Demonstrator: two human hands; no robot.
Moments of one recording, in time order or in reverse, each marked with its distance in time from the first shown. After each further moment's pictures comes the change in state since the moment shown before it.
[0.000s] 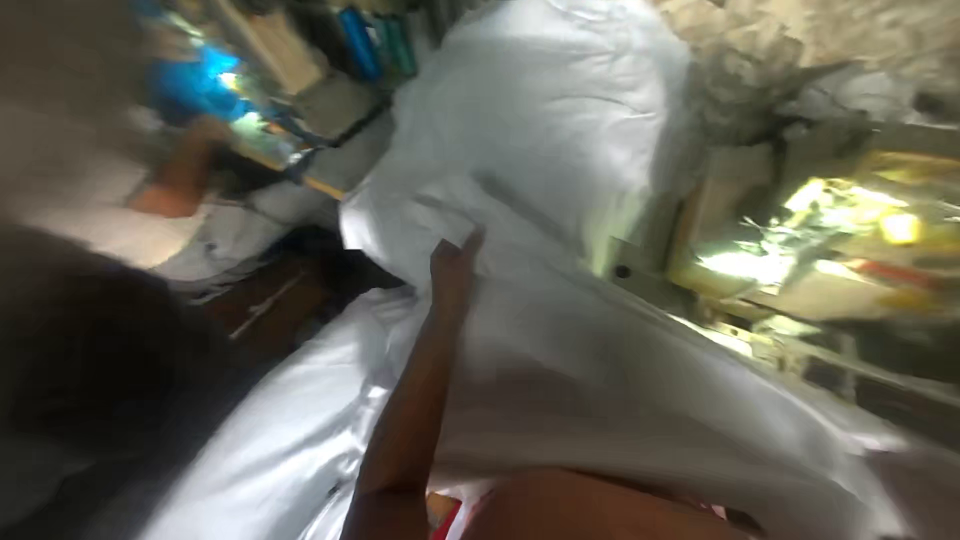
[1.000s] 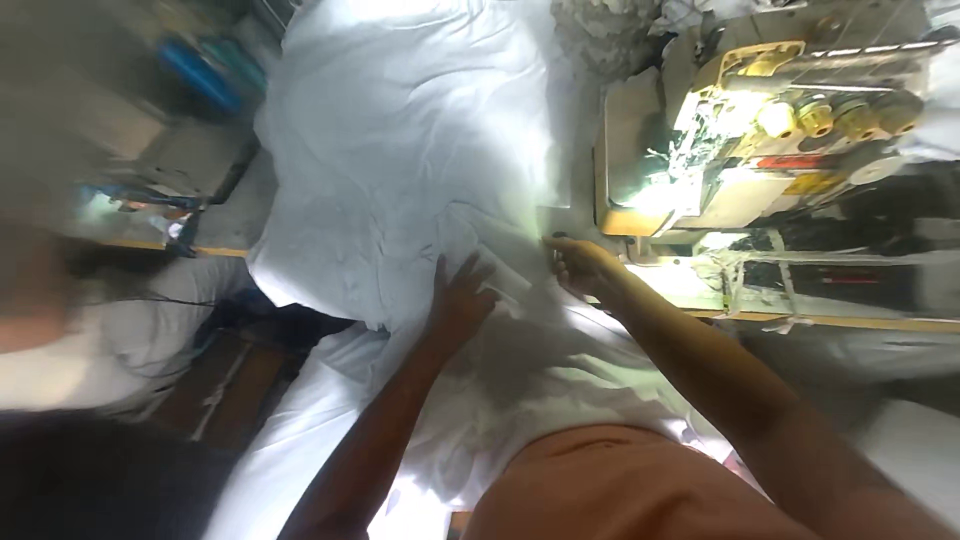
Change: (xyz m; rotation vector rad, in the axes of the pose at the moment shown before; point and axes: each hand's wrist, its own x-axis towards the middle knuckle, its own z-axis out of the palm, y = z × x) left_hand 0.006 -0.072 0.037 0.672 -0.704 1.076; right_hand 0.189 -0.082 0.225 0.935 -0.337 0.669
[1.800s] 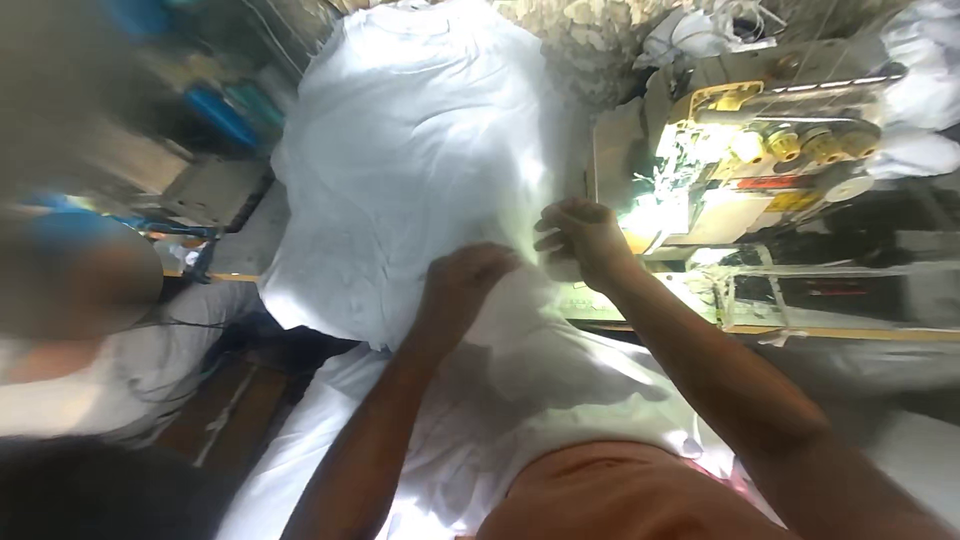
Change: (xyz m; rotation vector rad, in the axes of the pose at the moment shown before) left_hand 0.075 0.063 -0.093 -0.379 0.157 -0.222; right_hand -0.059 -0.040 0.035 -0.288 -0.045 -0.653
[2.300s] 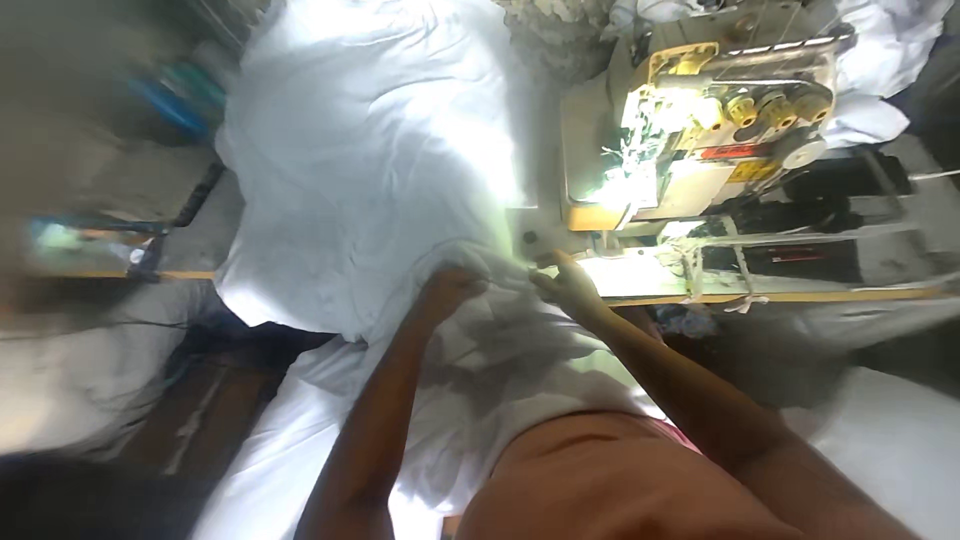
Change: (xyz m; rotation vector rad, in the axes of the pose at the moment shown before) left_hand -0.015 -0.101 0.053 0.071 -0.545 -0.425; right_hand -0.038 0.104 -0.048 -0.691 -0.055 -0.126
